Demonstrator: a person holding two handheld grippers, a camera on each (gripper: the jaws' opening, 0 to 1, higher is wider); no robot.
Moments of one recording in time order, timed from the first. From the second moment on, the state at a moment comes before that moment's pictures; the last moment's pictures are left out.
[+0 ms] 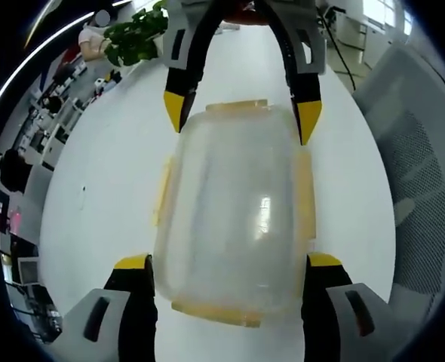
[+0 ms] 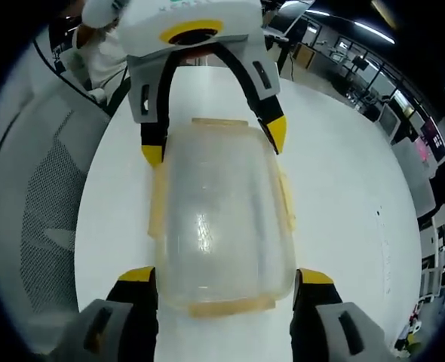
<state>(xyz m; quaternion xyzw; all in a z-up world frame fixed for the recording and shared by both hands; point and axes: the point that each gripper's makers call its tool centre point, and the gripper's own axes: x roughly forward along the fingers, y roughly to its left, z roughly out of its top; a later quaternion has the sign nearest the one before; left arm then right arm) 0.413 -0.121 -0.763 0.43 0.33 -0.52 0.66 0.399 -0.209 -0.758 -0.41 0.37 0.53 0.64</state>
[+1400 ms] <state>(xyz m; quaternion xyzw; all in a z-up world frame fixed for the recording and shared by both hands) 0.445 -0.112 -0.766 0.42 0.33 -0.51 0.67 0.431 -0.199 -0.758 -0.42 0.36 0.54 0.64</state>
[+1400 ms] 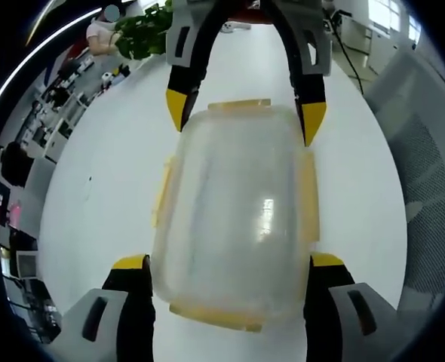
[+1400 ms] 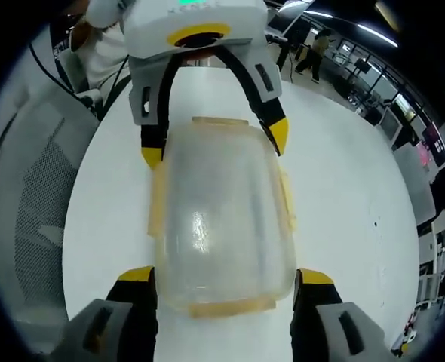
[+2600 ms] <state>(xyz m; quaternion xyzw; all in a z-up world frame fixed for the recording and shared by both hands) 0.461 -0.113 -0.766 0.42 0.34 -0.50 0.68 0.451 -0.200 -0.759 -0.43 0.36 0.54 0.63</state>
